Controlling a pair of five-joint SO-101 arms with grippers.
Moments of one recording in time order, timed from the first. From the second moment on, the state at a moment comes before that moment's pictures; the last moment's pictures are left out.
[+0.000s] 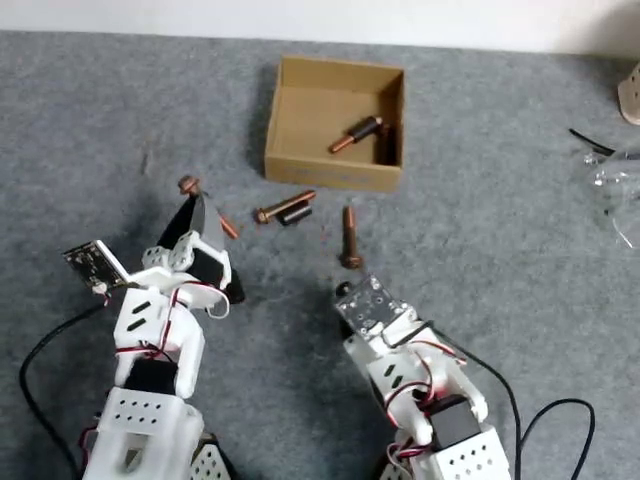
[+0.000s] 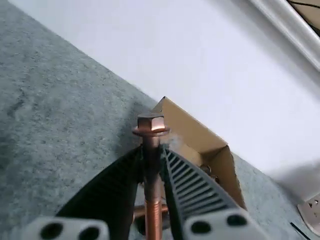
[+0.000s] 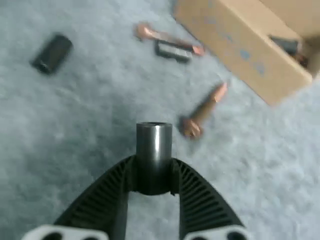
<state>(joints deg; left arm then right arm) -0.1 -74.2 95.0 -8.2 41.4 -26.8 -104.7 94.9 52.9 24.7</state>
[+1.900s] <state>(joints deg) -1.1 -74.2 95.0 -8.2 37.1 -20.5 -17.4 60.9 50.9 27.7</state>
